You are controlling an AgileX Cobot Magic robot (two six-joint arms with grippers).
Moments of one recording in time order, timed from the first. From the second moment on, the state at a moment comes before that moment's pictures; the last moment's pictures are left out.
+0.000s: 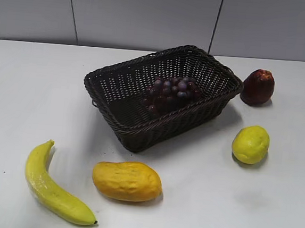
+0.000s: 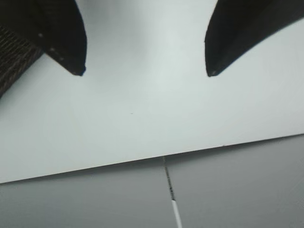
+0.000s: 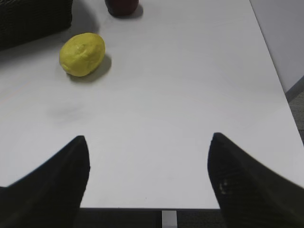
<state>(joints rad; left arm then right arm) -0.41 1.94 -2.00 0.06 1.11 0.10 0.10 0.02 -0.50 -0.01 1.04 -0.02</state>
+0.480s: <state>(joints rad) -0.10 1.68 -1.71 -0.01 1.09 0.09 0.10 0.02 -0.50 -0.01 1.04 -0.02</state>
